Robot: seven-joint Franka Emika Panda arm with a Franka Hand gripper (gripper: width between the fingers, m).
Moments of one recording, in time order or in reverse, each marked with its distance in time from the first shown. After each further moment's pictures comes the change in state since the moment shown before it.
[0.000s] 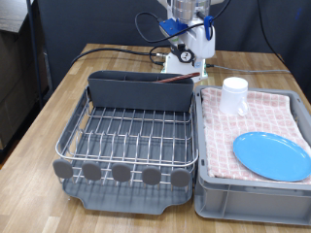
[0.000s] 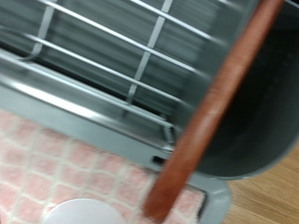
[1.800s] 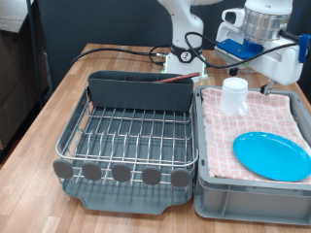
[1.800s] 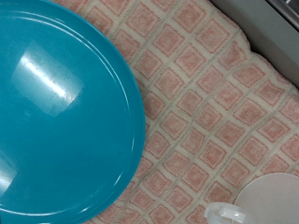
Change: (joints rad) arm 0.118 0.407 0.147 0.412 0.027 0.029 -0.001
